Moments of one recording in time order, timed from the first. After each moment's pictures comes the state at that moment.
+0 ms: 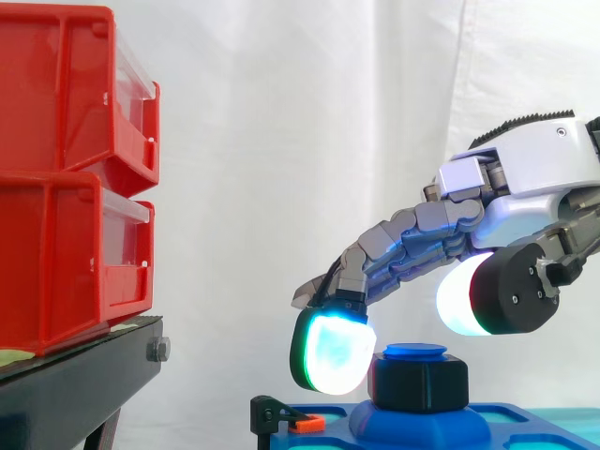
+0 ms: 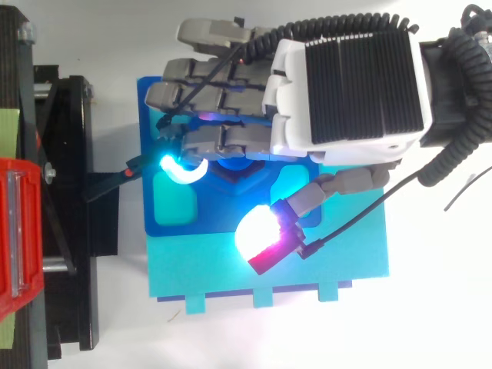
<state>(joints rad) 0.04 -2.20 -1.17 -3.07 -1.65 -1.34</state>
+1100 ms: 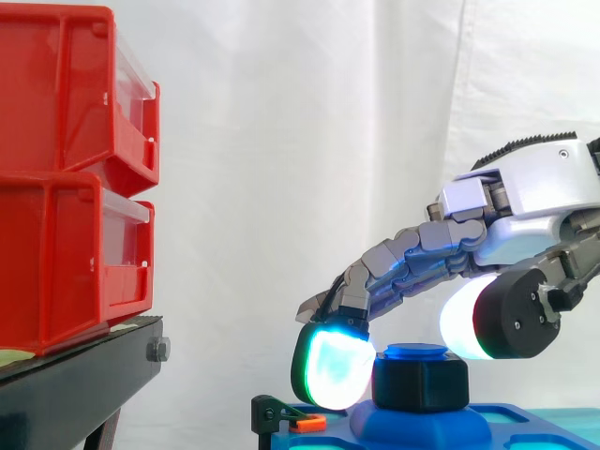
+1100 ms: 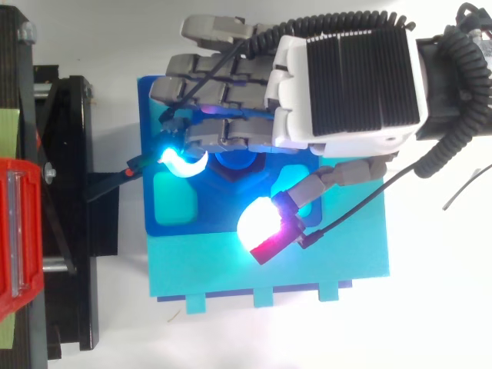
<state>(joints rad) 0.03 -2.20 -1.20 -3.03 -1.65 -1.35</state>
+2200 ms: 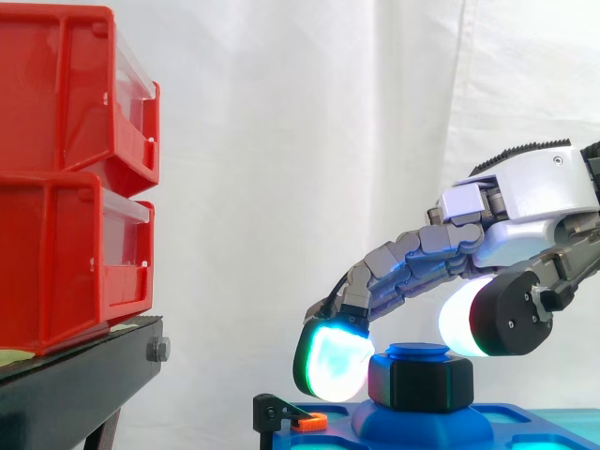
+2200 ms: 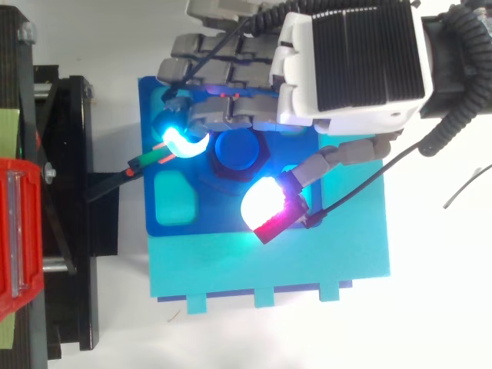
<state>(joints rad) 0.00 -2.20 -1.20 -3.03 -1.68 -1.35</state>
